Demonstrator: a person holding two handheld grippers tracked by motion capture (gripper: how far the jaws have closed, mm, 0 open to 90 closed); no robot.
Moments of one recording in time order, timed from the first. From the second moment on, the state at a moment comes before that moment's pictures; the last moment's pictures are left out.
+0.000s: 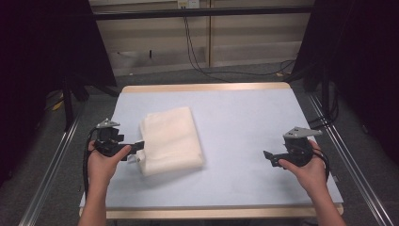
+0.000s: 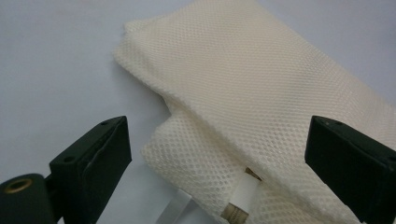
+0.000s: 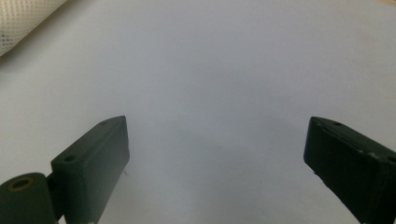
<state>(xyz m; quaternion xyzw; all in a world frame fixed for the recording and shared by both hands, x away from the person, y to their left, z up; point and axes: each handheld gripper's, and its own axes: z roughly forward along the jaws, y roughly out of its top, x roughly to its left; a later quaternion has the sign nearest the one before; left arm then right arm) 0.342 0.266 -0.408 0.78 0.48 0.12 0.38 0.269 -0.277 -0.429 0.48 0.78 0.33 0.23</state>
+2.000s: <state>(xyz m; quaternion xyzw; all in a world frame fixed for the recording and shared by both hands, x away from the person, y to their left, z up) 0.348 0.255 -0.441 0.78 0.51 0.02 0.36 0.269 -0.270 -0.431 0.47 0.79 0.34 0.23</state>
